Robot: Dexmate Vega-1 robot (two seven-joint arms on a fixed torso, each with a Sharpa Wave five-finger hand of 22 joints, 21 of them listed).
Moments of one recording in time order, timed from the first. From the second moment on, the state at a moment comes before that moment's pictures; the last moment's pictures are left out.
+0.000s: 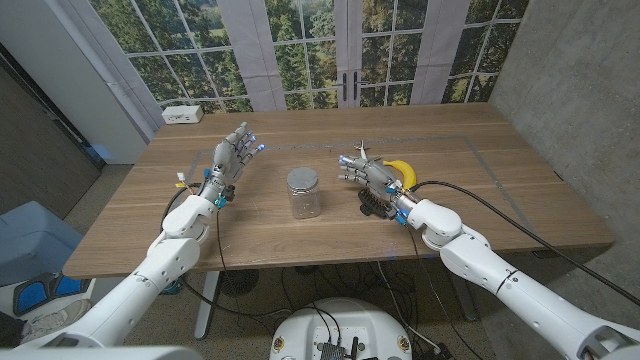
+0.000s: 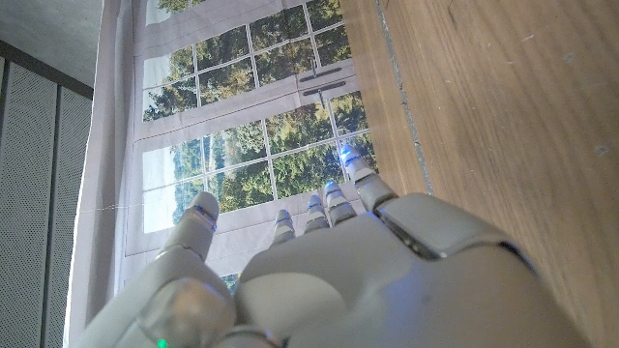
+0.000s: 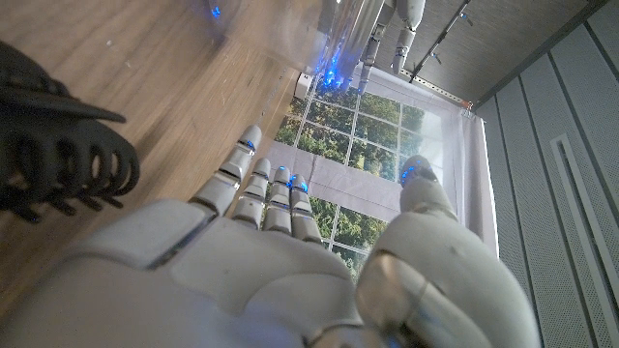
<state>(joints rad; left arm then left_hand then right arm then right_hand) 1.00 0.59 0.26 -1.39 -0.78 -0.43 -0.19 0.04 0.08 0.62 -0.10 0.19 -0.09 -0.12 0.20 0.18 -0.06 0.01 0.21 0.19 0.00 0.01 0.18 0.17 0.19 0.05 0.23 0.17 -0.94 -0.58 -0.59 -1.62 0.46 0.25 0.13 0.54 -0.06 0.37 -0.18 0.19 0.20 0.11 0.20 0.19 0.21 0.05 0.20 0.31 0.18 0.02 0.22 0.32 0.35 0.00 0.44 0.17</state>
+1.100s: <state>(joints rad) 1.01 0.62 0.26 -1.45 -0.76 -0.39 -0.18 0.03 0.08 0.62 -0.10 0.19 -0.09 -0.12 0.20 0.18 -0.06 0.01 0.21 0.19 0.00 0.01 0.18 0.17 0.20 0.06 0.22 0.17 -0.87 -0.59 -0.71 -1.56 -0.09 0.29 -0.07 0.62 -0.18 0.26 -0.17 0.27 0.11 0.09 0.20 0.21 0.16 0.00 0.19 0.28 0.17 -0.02 0.20 0.26 0.39 -0.04 0.38 0.17</state>
